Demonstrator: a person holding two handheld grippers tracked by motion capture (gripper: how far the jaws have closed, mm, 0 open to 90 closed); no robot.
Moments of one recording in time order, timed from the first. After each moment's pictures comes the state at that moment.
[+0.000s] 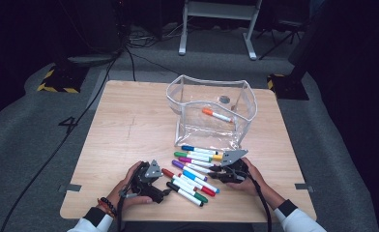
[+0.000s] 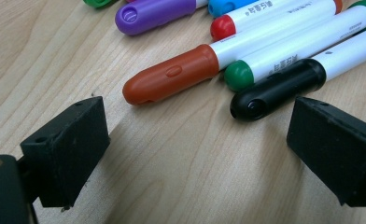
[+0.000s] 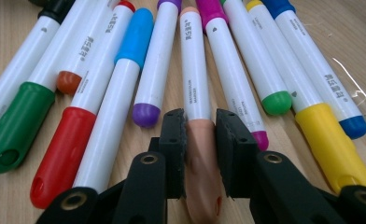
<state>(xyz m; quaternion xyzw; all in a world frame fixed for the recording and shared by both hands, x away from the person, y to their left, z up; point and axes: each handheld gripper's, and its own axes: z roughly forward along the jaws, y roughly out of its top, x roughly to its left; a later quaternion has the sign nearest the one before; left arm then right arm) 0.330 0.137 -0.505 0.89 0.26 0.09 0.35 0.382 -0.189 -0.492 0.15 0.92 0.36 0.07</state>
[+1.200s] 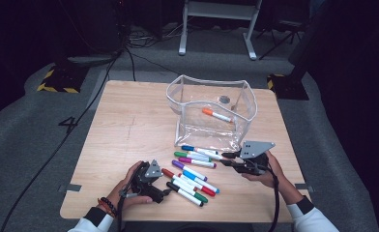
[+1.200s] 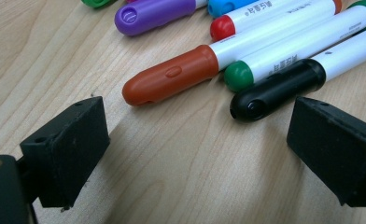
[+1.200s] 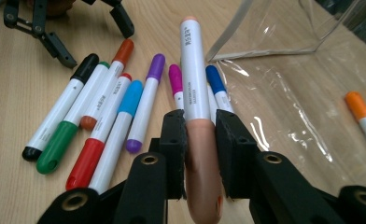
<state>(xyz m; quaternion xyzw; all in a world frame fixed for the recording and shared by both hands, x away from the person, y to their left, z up) 0.330 0.136 -0.505 0.90 0.26 0.09 0.35 0.373 -0.222 -0.412 0.11 0.89 0.43 0.15</state>
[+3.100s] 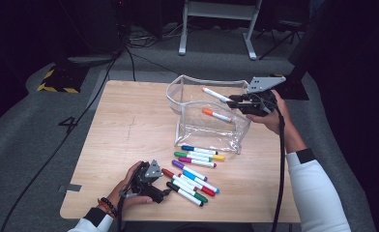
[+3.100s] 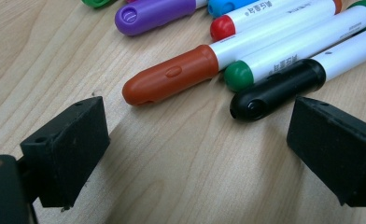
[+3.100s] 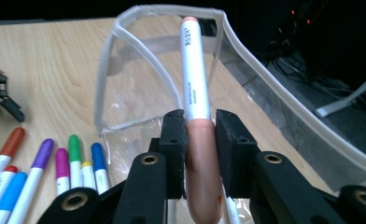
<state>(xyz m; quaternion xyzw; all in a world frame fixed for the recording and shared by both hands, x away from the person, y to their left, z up) 0.330 0.136 -0.505 0.90 0.26 0.09 0.35 0.483 -0.218 -0.297 0.17 0.87 0.42 0.21</state>
